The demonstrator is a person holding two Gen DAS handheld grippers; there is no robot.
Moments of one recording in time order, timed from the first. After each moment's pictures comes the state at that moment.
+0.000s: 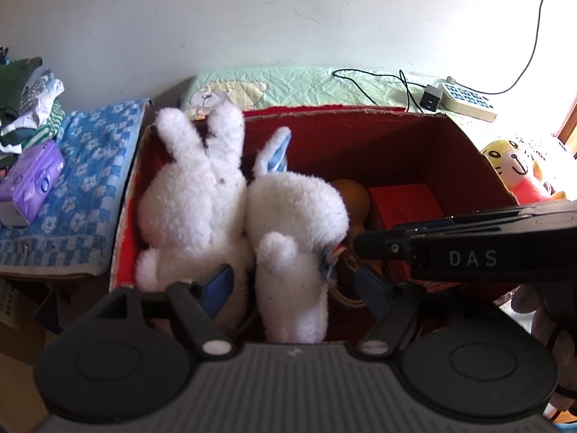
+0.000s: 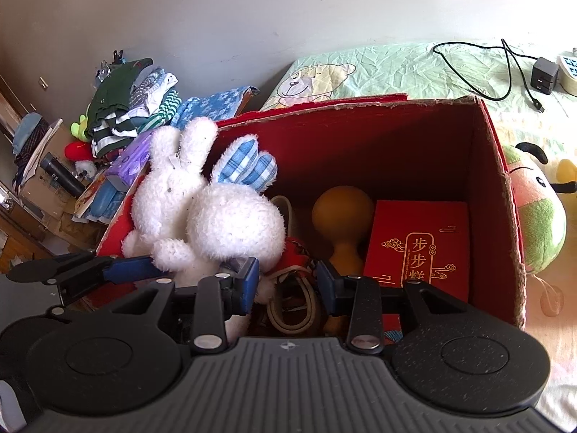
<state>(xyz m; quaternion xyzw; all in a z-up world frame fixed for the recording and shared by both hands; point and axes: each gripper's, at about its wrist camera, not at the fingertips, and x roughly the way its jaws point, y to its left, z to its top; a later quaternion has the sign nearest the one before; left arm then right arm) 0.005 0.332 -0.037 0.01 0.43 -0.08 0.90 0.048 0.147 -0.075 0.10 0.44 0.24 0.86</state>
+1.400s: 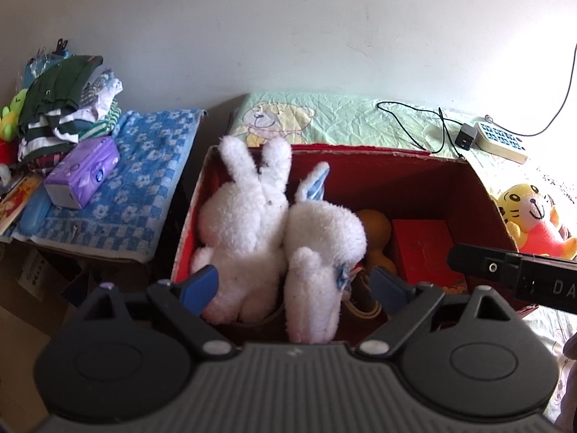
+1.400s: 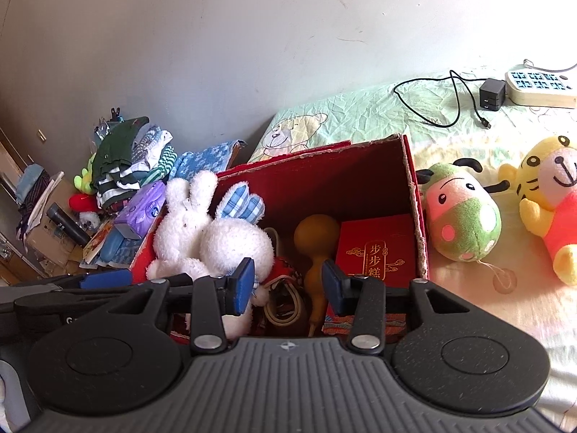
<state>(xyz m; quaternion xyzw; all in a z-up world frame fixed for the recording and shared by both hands) -0.021 0.327 0.003 -0.01 0.40 0.01 0.92 0.000 0.101 -0.042 0.16 0.37 0.20 0.89</state>
